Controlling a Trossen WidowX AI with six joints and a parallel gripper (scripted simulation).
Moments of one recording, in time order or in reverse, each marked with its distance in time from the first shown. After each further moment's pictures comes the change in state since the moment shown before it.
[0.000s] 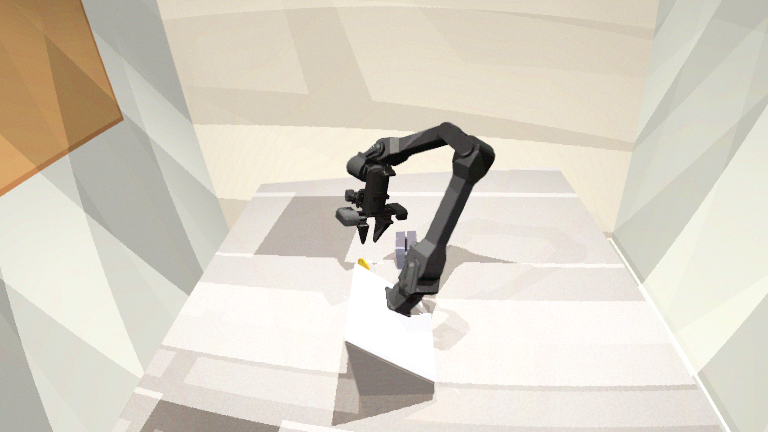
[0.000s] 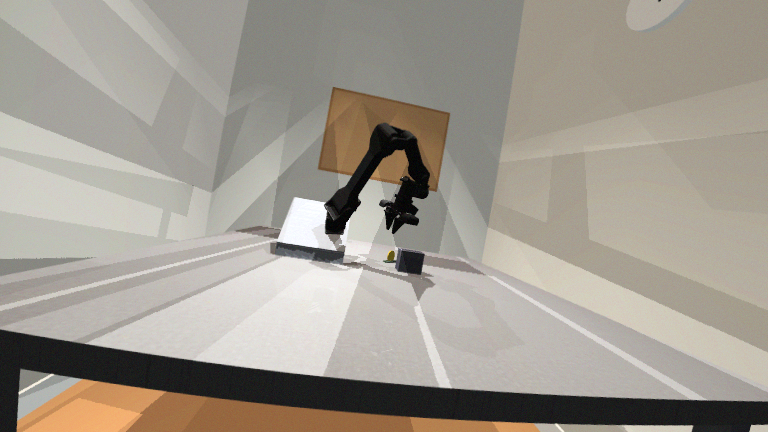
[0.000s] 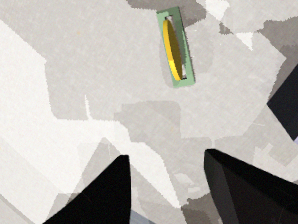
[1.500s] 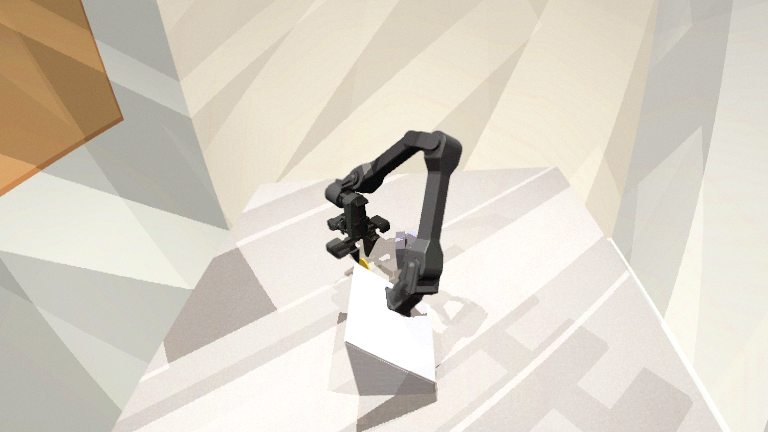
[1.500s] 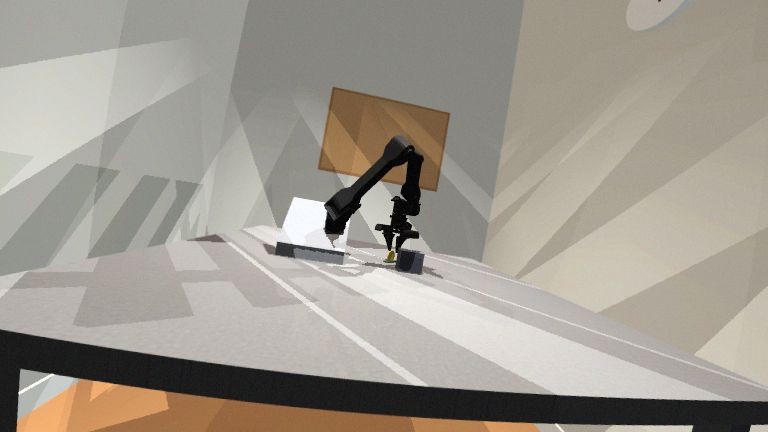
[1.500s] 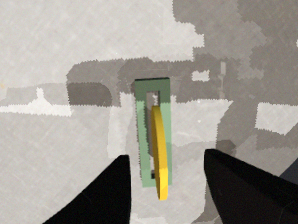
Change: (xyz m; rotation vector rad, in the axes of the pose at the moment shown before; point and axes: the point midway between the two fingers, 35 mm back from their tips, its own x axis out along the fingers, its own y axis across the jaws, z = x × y) arm 0.080 -0.006 0.043 -0.197 -0.011 -0.289
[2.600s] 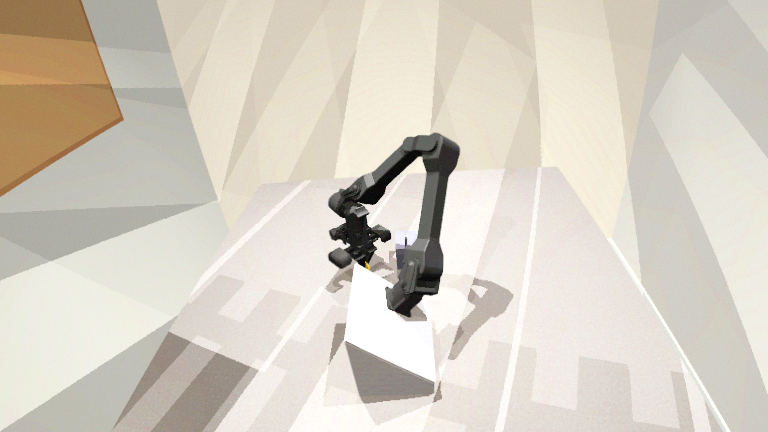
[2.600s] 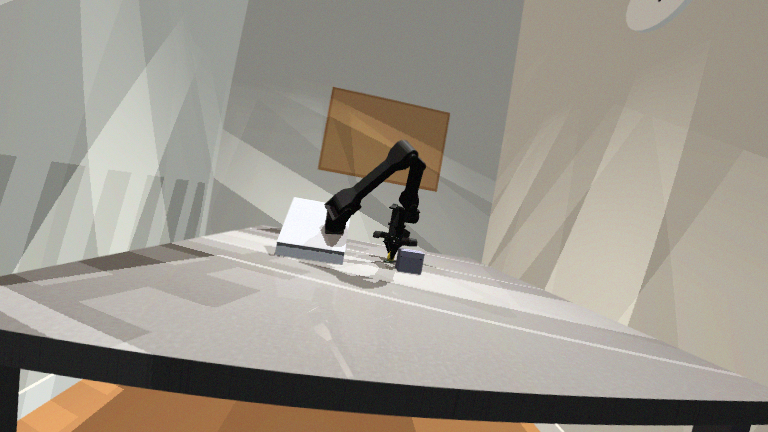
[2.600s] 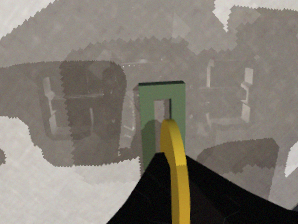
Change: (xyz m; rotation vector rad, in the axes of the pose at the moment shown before) arm 0.032 0.001 -0.004 -0.005 0.013 -0.001
